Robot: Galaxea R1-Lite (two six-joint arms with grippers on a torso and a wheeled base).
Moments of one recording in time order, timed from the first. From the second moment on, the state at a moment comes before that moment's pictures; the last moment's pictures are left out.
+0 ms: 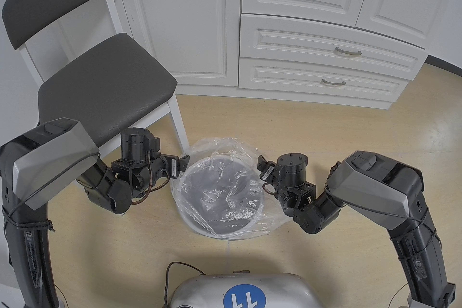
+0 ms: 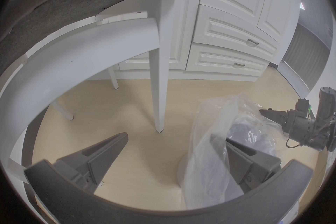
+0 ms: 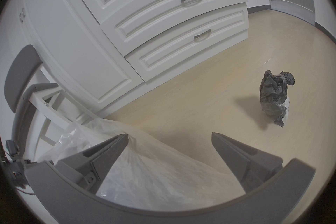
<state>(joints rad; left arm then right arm) -0.31 2.27 -1.01 -0.90 0.09 -0.05 0.55 2.60 -1.32 -1.04 -0.49 0.68</state>
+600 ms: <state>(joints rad) -0.28 2.34 -1.06 -0.91 0.09 -0.05 0.53 2.65 -1.36 -1.04 -0.48 0.68</state>
